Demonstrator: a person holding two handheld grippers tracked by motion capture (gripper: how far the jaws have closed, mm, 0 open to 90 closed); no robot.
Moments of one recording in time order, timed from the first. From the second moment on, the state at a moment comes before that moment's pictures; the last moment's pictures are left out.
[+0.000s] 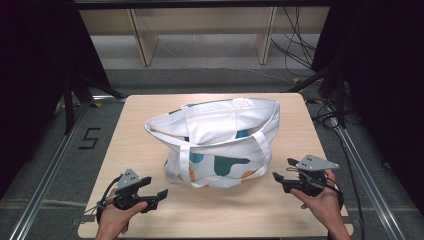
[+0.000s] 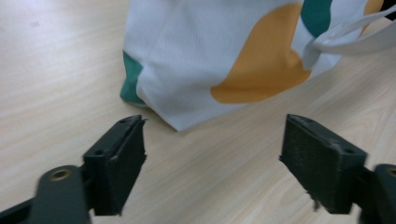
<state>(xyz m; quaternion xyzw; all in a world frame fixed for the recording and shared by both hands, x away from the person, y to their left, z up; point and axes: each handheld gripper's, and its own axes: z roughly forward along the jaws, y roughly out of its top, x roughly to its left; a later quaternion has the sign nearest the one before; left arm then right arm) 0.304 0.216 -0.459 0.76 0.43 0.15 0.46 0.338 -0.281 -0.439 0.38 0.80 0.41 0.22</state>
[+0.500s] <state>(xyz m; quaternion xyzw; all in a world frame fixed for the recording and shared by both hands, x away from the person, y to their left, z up) 0.314 0.218 -0.378 0.76 0.35 0.17 0.51 0.361 -0.281 -0.336 0.28 0.78 0.49 0.28</state>
